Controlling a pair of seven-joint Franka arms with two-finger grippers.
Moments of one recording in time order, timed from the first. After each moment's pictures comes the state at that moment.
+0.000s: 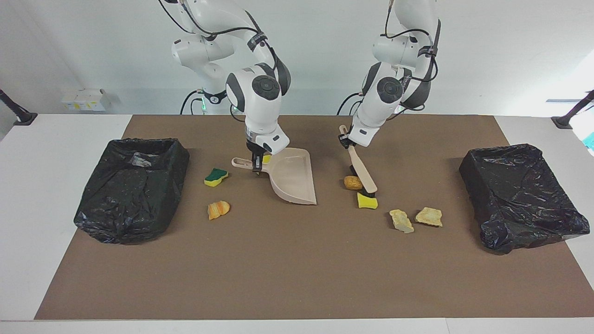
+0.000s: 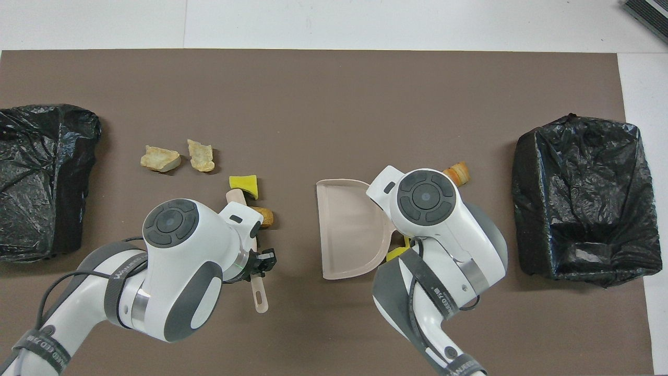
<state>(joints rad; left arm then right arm) -0.41 -0.05 -0.12 -2.28 -0.26 2.05 -0.53 0.40 0.14 0.08 -2.01 -0.18 2.05 -1.07</state>
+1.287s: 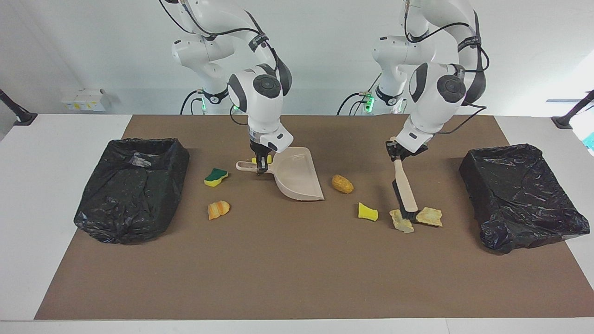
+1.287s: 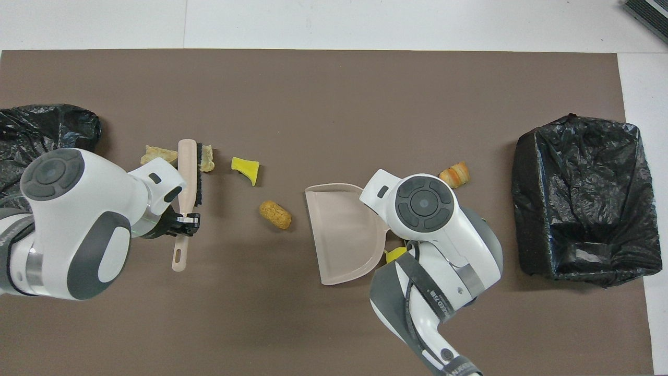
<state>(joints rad) -0.11 -0.04 -0.10 -2.15 -0.05 1.99 -0.13 0.40 0.14 0.08 -2.03 -0.17 2.10 -1.14</state>
